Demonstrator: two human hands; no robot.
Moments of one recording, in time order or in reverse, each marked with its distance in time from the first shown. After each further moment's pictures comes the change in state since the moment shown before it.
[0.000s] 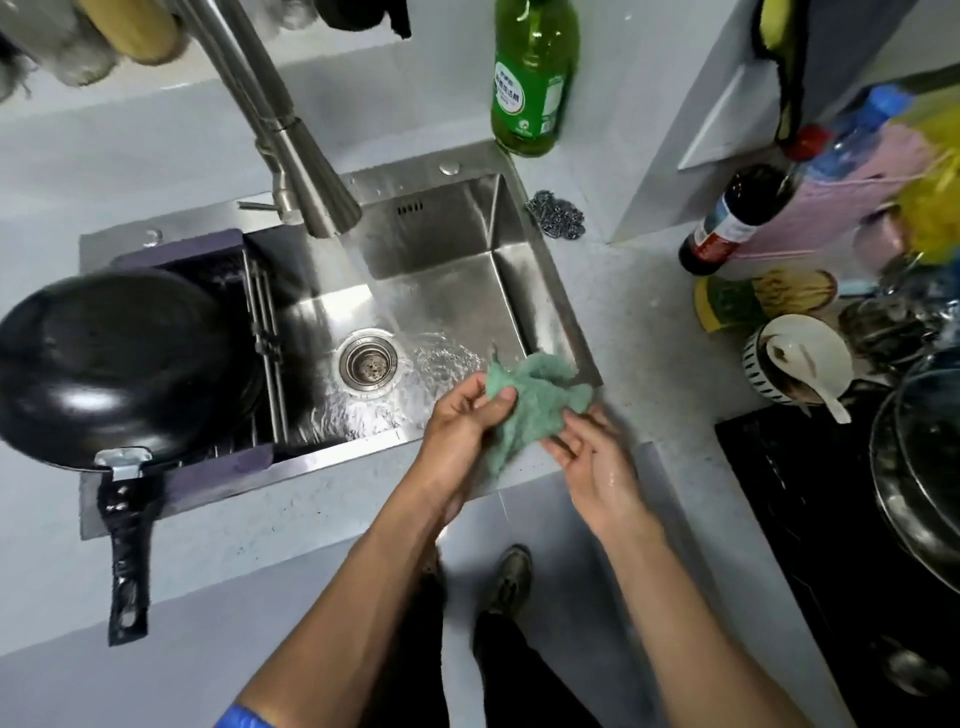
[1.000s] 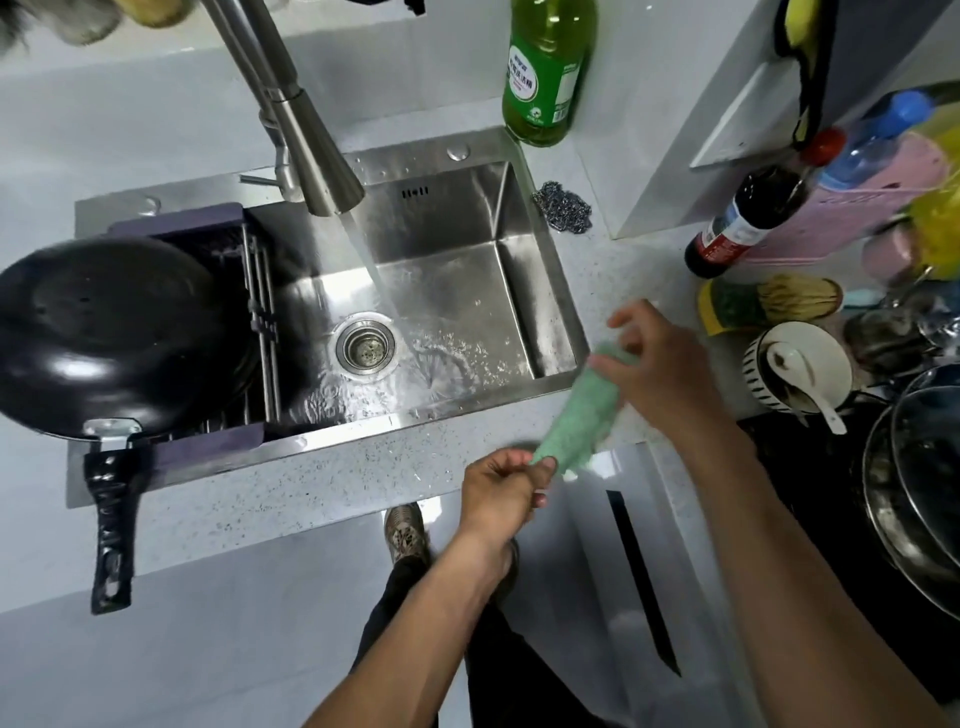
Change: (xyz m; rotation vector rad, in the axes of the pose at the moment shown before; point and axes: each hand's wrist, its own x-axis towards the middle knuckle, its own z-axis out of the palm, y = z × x) left_hand -0.024 -0.065 0.032 0.185 0.434 -0.304; right_hand 0.018 -0.115 0.013 -1.584 0.027 -0.670
